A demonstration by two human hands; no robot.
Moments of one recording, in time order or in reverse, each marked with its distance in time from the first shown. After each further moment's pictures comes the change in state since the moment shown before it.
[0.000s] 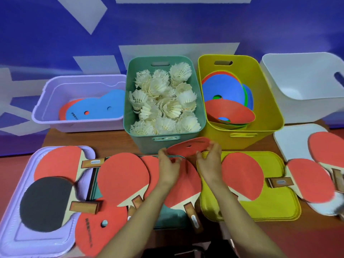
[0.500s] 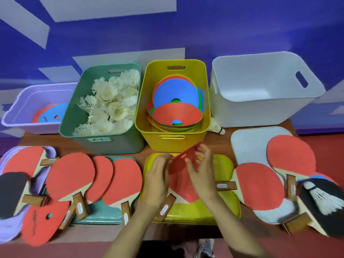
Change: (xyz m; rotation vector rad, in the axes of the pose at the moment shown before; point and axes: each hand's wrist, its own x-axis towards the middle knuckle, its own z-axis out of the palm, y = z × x) left_hand -0.096 0.040 0.159 0.379 0.106 0.661; right_hand 0.036 0.100 -0.159 0.267 -0.086 -0.222
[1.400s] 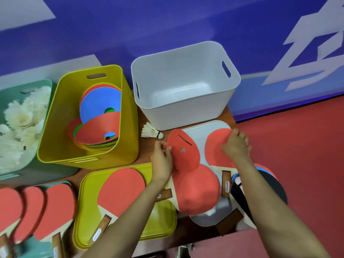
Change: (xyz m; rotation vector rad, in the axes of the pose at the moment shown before) left_hand 0.070 0.109 0.228 -0.088 -0.117 -0.422; right_hand 0.161 0.164 -0.273 -0.757 -0.059 0.609
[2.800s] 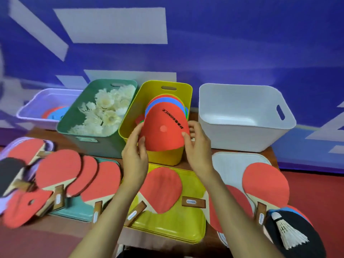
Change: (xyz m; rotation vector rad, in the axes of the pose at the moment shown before) left_hand -0.036 0.002 -0.212 -0.026 0.553 0.384; right_hand -0.212 -0.206 -0.002 0.713 0.078 -0.946
